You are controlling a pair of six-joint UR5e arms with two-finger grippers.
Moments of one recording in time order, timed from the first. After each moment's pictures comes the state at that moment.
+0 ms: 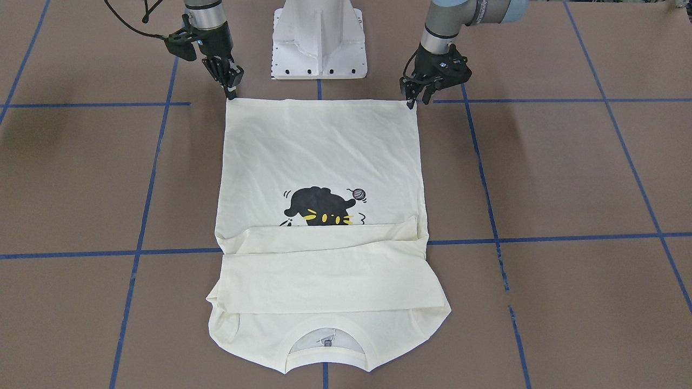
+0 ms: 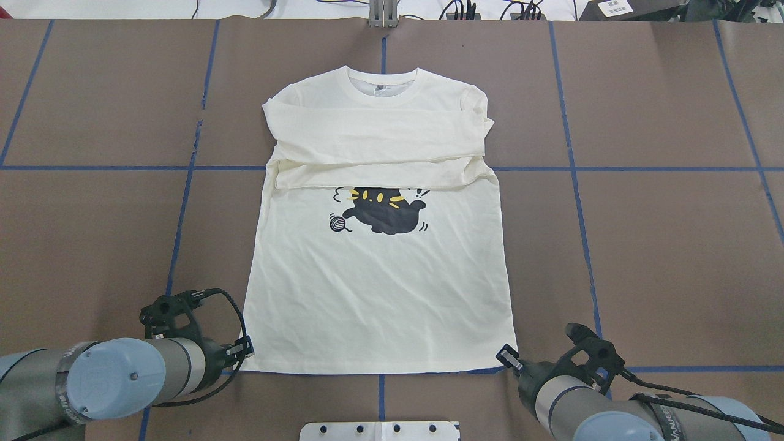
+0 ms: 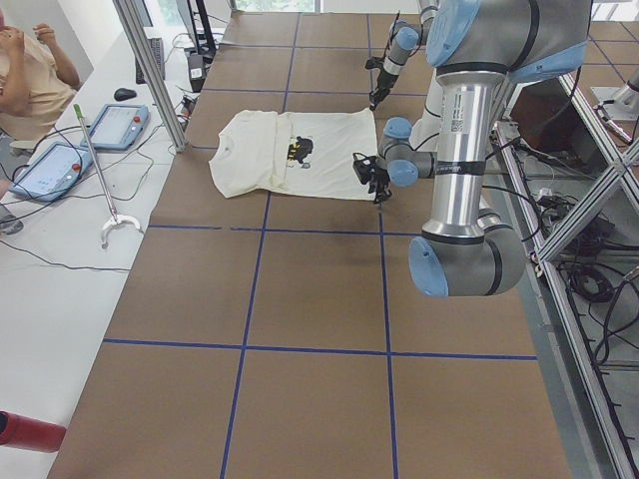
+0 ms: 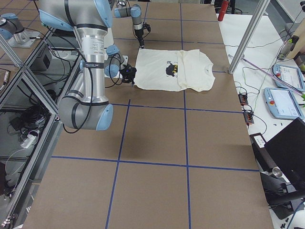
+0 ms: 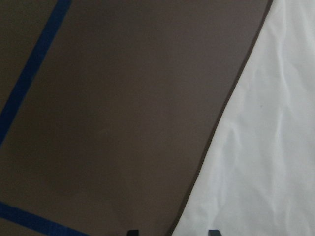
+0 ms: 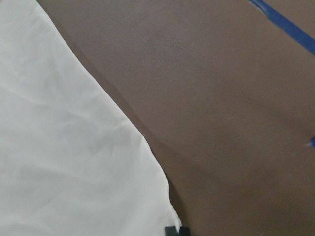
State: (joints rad) left arm -0.17 -1.65 -2.06 -1.85 -1.57 -1.84; right arm 0.00 -1.53 2.16 -1.37 1.23 2.30
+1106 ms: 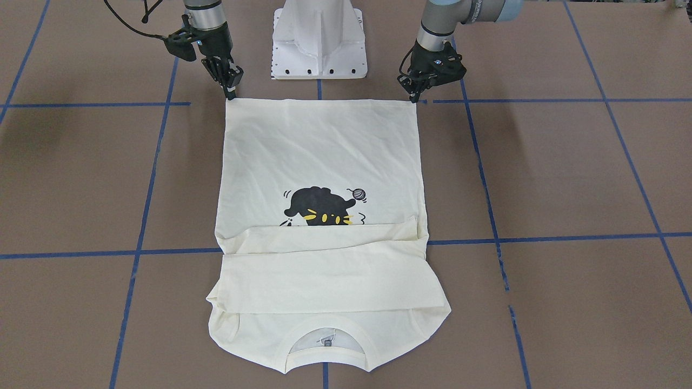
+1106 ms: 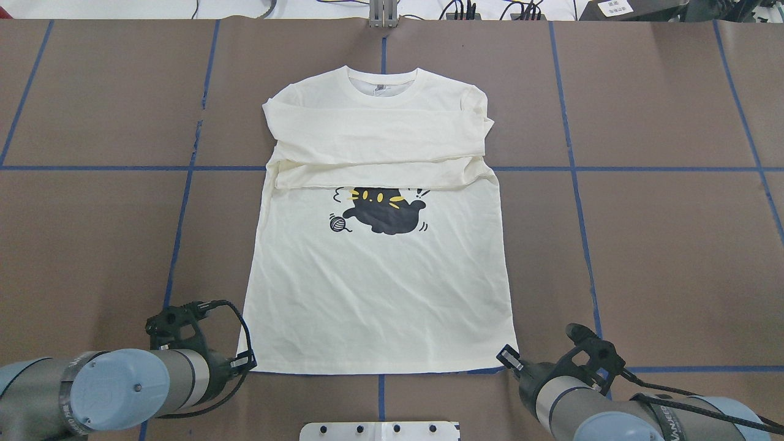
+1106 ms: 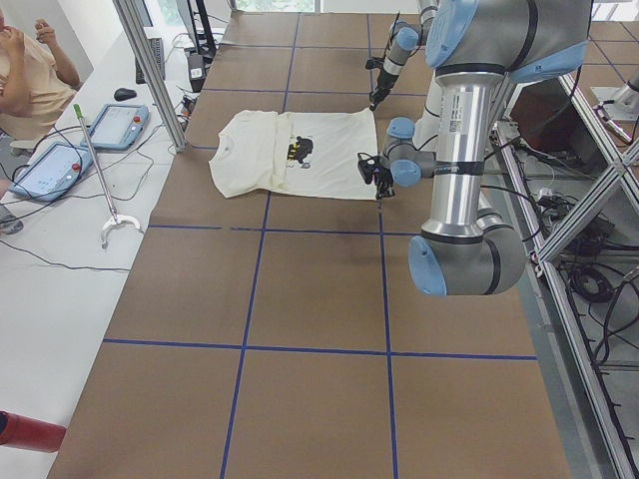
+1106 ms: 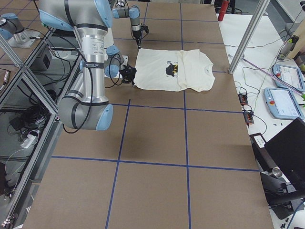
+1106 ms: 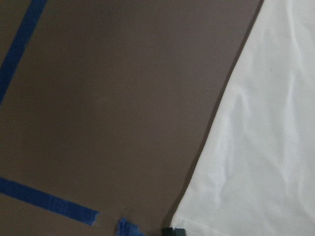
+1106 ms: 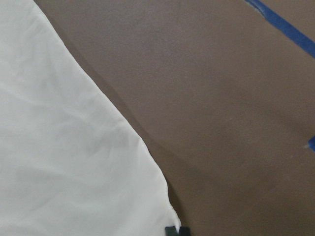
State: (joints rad) left arm -0.15 -1.65 -2.08 -1.85 -1.58 -1.84; right arm 0.00 -1.53 2.16 -1.37 1.23 2.30
